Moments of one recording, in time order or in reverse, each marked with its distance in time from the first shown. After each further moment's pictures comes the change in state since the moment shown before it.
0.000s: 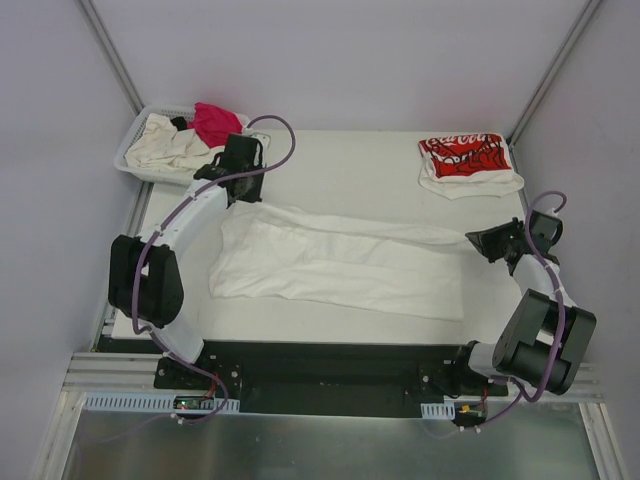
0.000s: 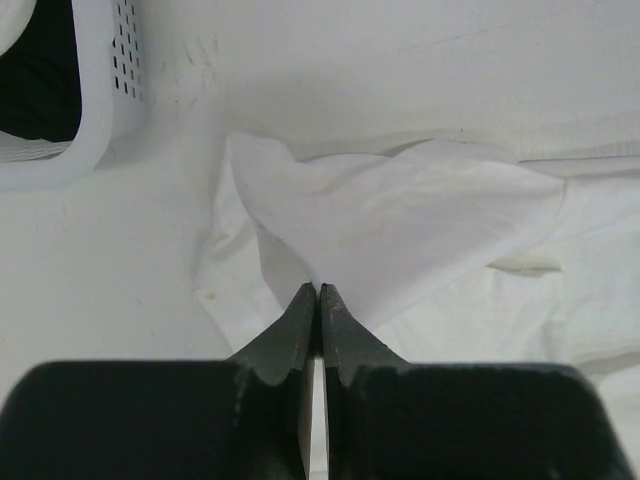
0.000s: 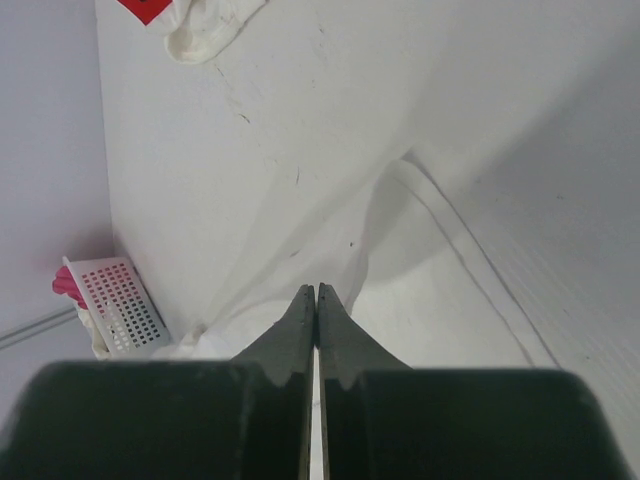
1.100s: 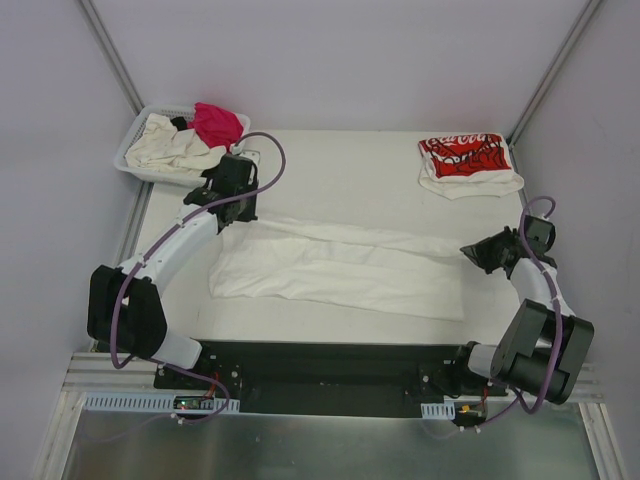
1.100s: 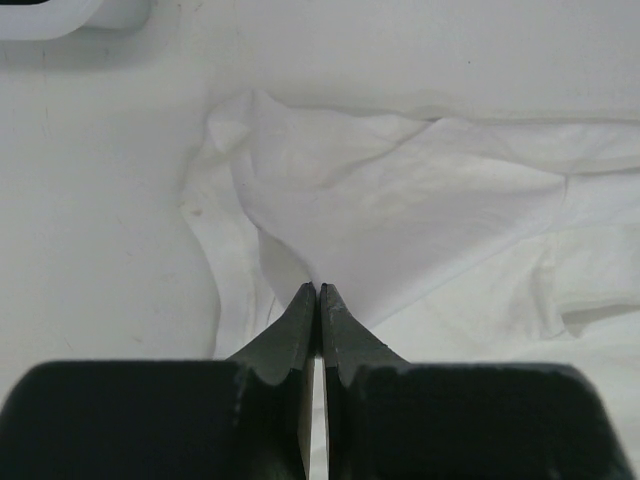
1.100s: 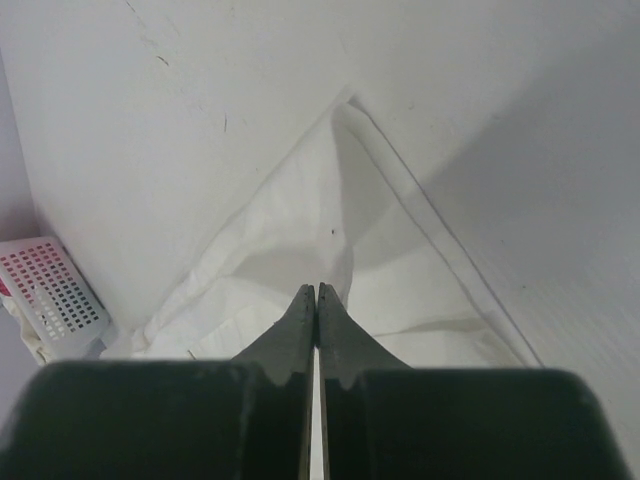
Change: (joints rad) left arm -0.033 -0.210 -0.210 0.012 -0.057 -0.115; right arm 0.029 -0.050 -0.010 -0.166 0.051 -0.095
